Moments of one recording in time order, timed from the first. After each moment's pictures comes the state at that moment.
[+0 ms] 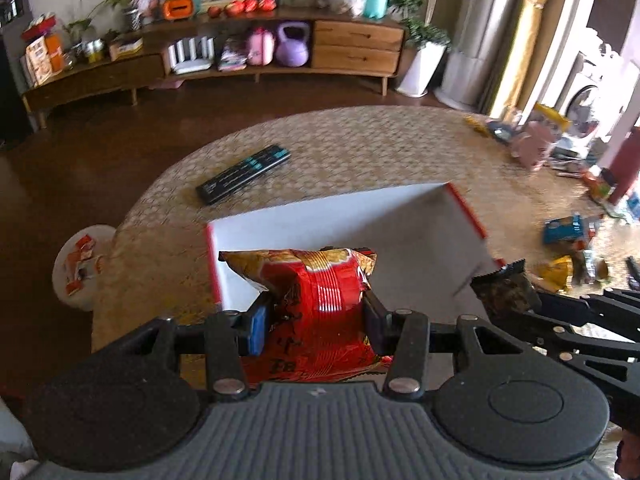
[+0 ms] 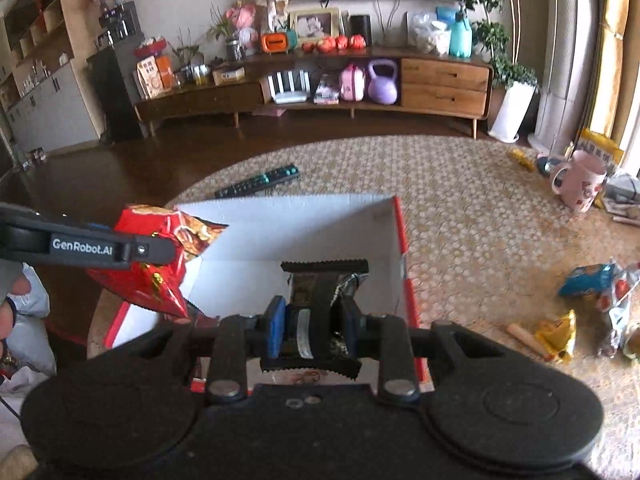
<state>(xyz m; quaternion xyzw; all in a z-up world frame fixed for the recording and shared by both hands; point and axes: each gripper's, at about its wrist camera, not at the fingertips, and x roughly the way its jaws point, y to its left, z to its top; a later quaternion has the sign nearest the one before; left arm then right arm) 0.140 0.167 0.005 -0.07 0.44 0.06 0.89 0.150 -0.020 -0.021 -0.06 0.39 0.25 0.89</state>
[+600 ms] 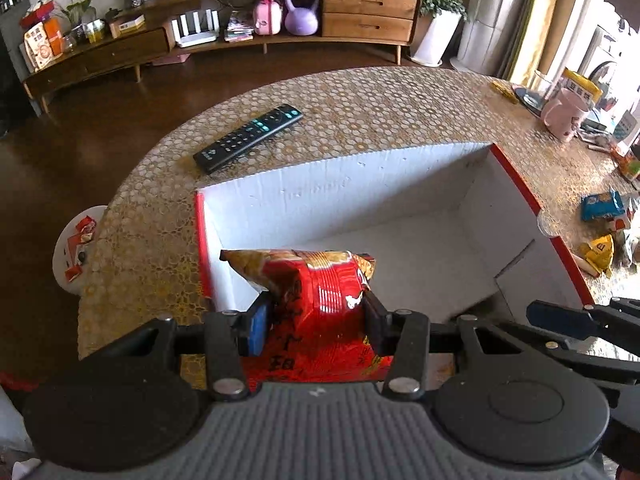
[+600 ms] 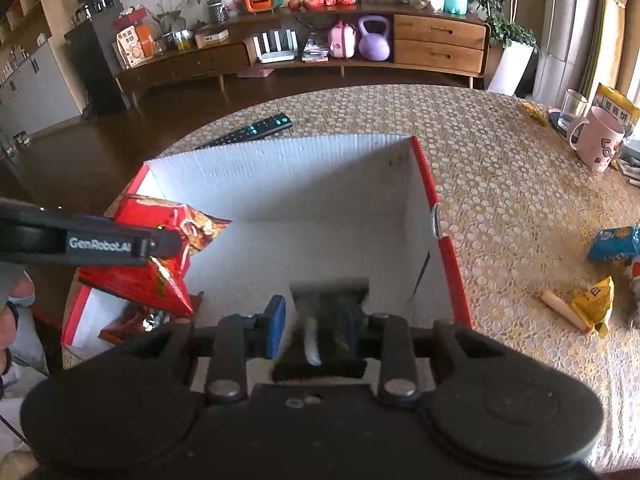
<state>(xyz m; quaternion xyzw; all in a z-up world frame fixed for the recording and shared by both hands) 0.172 0.168 -0.047 -0.05 0.48 0.07 0.87 0.170 0.004 -0.068 -0.06 0.44 0.22 0.87</state>
